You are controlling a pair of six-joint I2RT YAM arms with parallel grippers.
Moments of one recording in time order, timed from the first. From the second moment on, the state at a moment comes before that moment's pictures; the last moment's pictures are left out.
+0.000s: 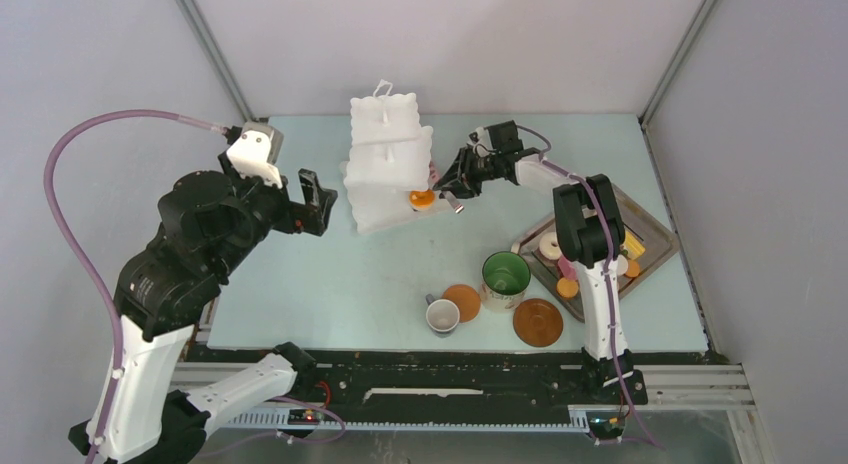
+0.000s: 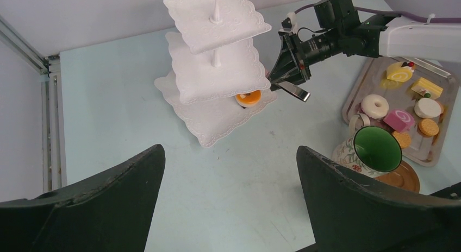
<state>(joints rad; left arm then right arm) -0.59 0.91 1.63 -0.99 -0.22 -0.11 0.34 2.30 1.73 -0.23 -0.92 0.89</state>
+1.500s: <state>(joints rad) -0.59 0.84 1.50 -0.96 -0.22 -0.10 -0.06 1.44 1.40 -1.02 -0.58 0.41</state>
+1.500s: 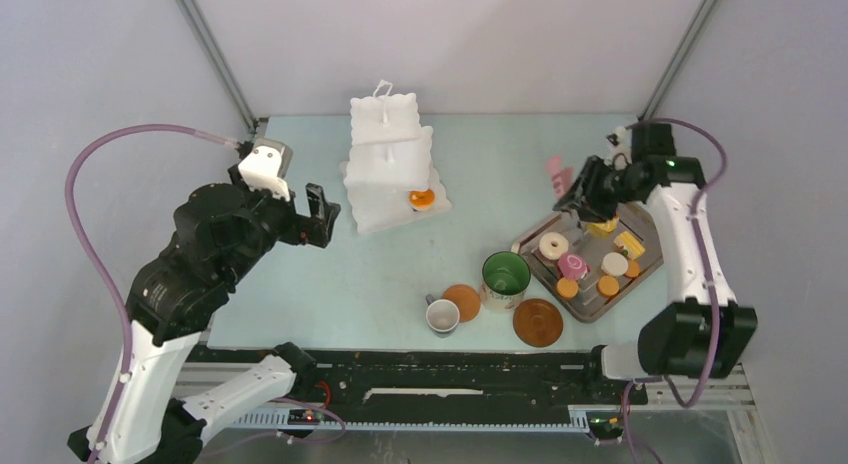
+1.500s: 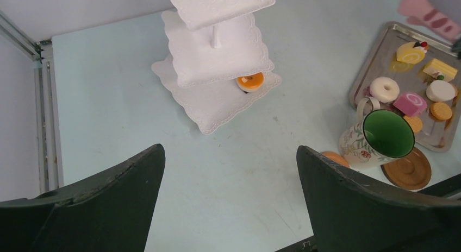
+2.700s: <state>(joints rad) -0.70 0.86 1.48 -0.96 -0.31 -0.02 -0.02 1.52 1.28 -1.34 -0.35 0.30</state>
